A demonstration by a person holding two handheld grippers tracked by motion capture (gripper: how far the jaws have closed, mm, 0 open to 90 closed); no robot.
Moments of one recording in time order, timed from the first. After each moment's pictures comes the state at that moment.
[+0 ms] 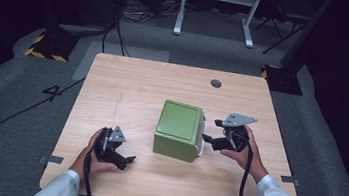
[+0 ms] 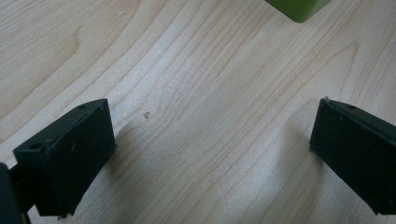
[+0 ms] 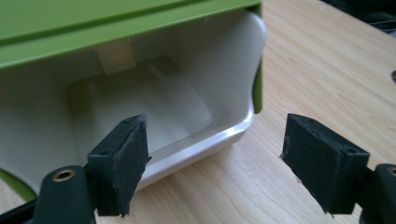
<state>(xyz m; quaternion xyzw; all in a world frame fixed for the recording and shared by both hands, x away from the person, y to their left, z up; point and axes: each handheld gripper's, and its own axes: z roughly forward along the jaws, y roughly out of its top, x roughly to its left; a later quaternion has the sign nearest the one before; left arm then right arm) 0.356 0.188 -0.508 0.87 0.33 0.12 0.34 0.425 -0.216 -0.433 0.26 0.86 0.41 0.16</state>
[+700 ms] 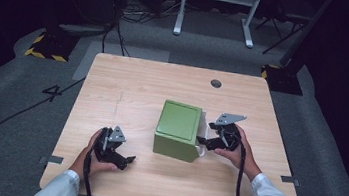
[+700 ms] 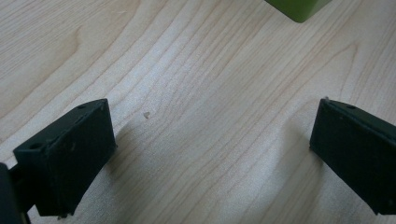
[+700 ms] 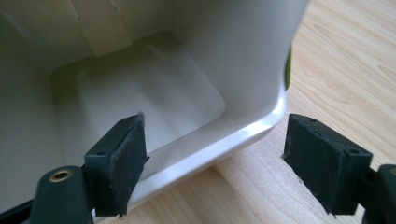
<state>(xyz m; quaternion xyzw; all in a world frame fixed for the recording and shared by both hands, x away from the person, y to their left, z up) 0.356 0.188 -0.508 0.87 0.33 0.12 0.34 0.440 -0.204 -0.457 0.27 0.87 0.38 0.13</state>
